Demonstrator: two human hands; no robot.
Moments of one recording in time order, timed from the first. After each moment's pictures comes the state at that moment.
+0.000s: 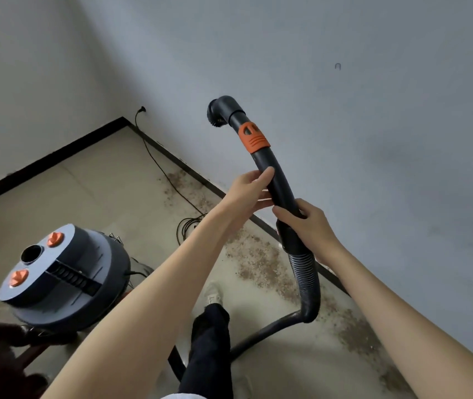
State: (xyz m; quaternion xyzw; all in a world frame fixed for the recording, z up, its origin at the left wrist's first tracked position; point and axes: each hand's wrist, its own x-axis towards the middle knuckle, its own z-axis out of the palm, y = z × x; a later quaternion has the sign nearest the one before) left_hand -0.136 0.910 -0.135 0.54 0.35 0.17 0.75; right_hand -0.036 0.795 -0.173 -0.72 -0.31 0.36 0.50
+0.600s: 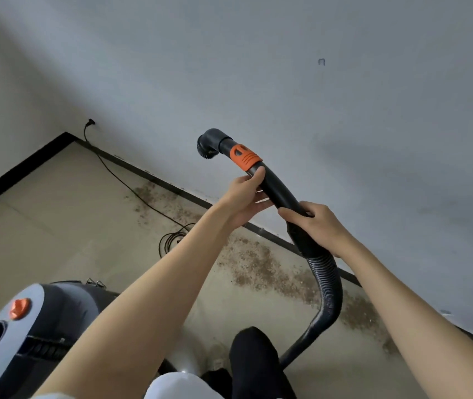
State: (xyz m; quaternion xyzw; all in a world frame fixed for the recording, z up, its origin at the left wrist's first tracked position) left_hand -0.101 1.008 -0.164 0.40 0.31 0.07 0.86; right_hand -0.020 0.855 -0.174 -0.81 -0.27 0.33 0.41
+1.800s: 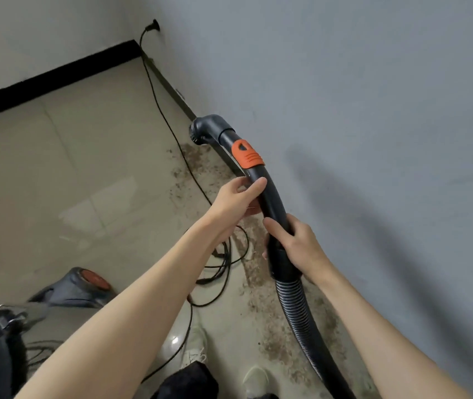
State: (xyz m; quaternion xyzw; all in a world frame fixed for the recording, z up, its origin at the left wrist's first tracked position) left_hand -0.042 1.319 -0.544 0.44 0.48 0.23 0.72; right_hand 0.066 1.218 -0.564 -0.69 -0.33 0.50 0.41
